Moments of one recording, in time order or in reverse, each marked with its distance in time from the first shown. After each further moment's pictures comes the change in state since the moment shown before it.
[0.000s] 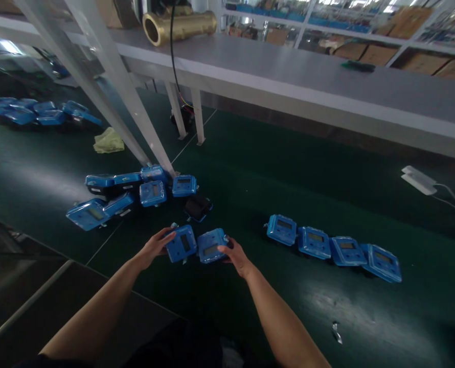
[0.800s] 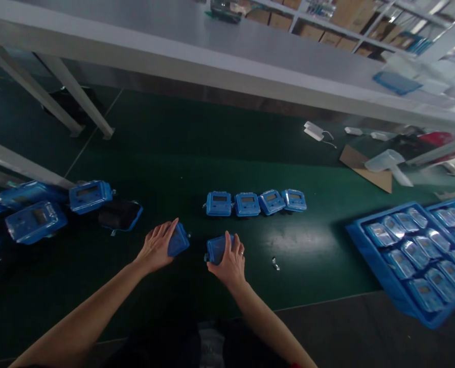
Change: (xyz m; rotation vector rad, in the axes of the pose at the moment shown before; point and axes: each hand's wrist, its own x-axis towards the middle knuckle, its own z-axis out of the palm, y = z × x) left_hand -0.002 0.034 0.187 1.299 -0.167 0.812; right_hand -0.127 0.047 -0.068 -0.809 0.797 0.082
